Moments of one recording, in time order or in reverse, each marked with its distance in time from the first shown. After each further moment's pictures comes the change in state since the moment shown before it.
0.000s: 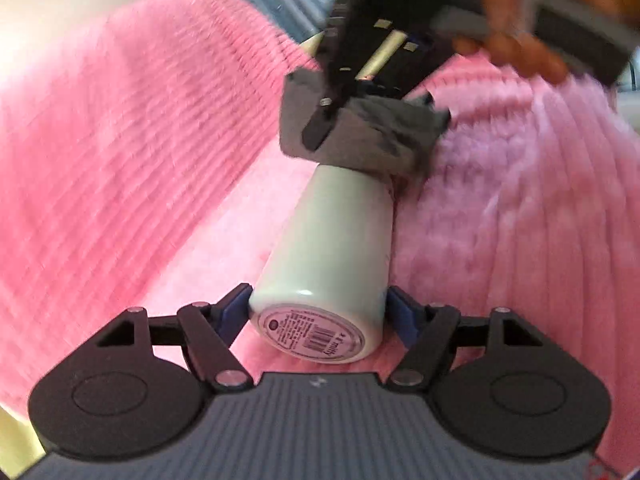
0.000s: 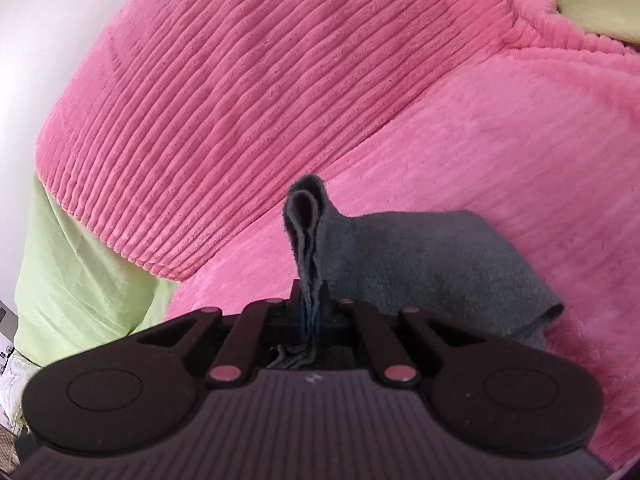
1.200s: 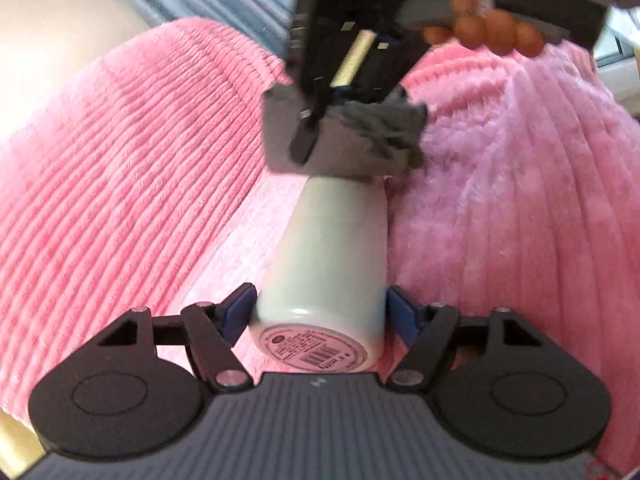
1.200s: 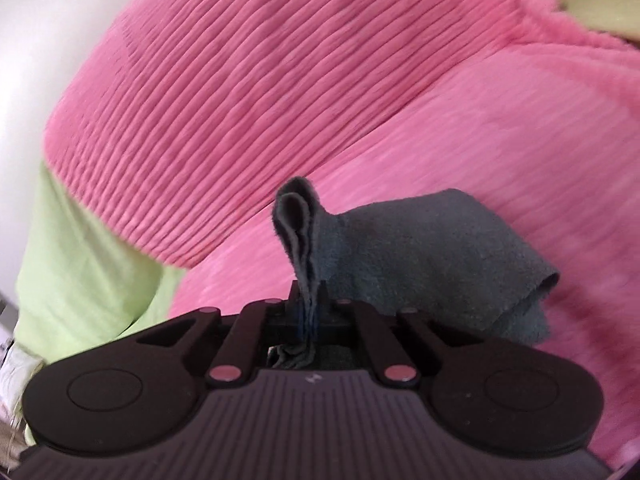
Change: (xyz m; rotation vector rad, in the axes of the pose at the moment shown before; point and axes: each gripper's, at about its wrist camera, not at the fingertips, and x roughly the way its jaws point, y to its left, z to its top) left arm -0.010 -0.025 -0.024 0.155 -0.046 0.096; right arm -0.010 0.000 -0.008 -0.003 0.009 -0.012
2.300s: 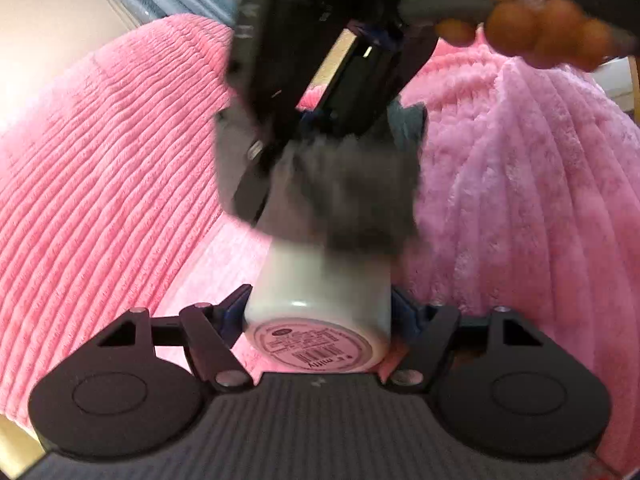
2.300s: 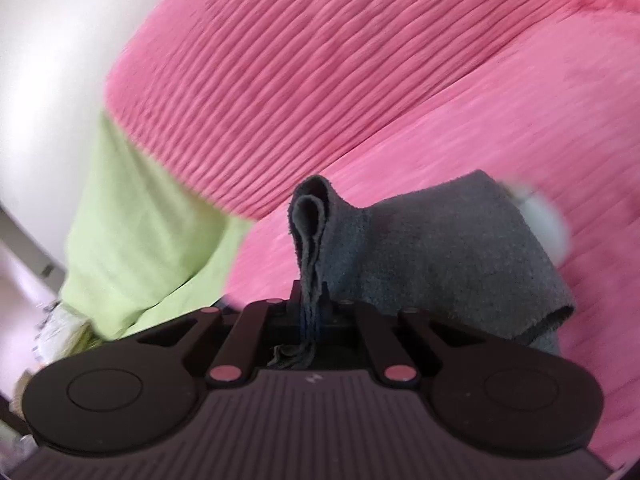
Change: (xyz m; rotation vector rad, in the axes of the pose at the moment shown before) left arm -0.012 -0.013 -0.007 0.037 0.001 -0.009; right arm 0.008 0.036 -0.032 -0.057 0.095 0.166
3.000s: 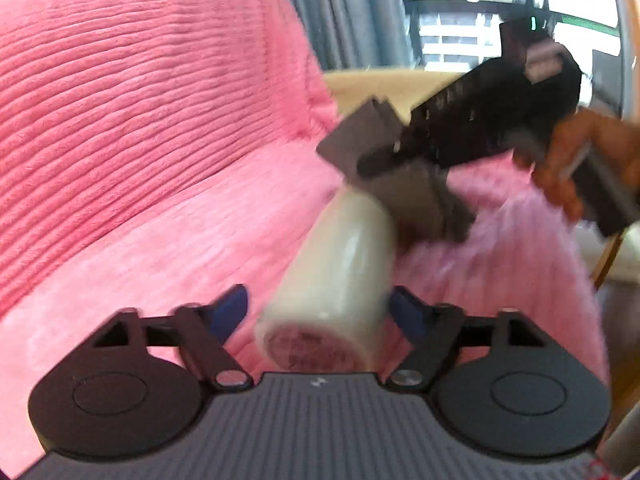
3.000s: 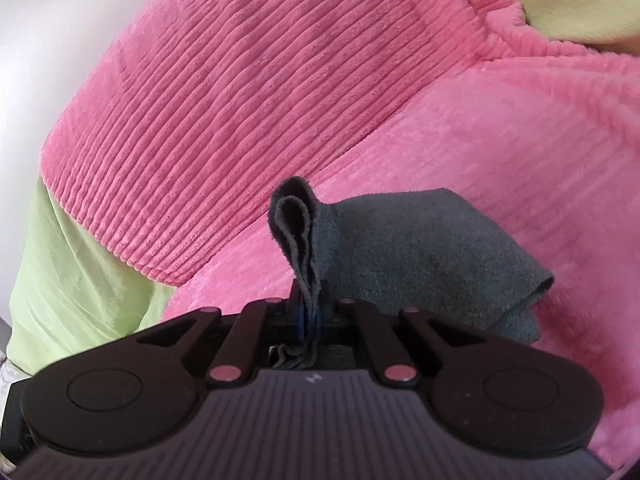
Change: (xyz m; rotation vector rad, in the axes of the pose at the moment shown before) left arm -0.002 0.066 -0.008 -0.479 -0.073 -0.252; right arm -0.046 -0.047 0.008 0.068 -0.174 -0.184
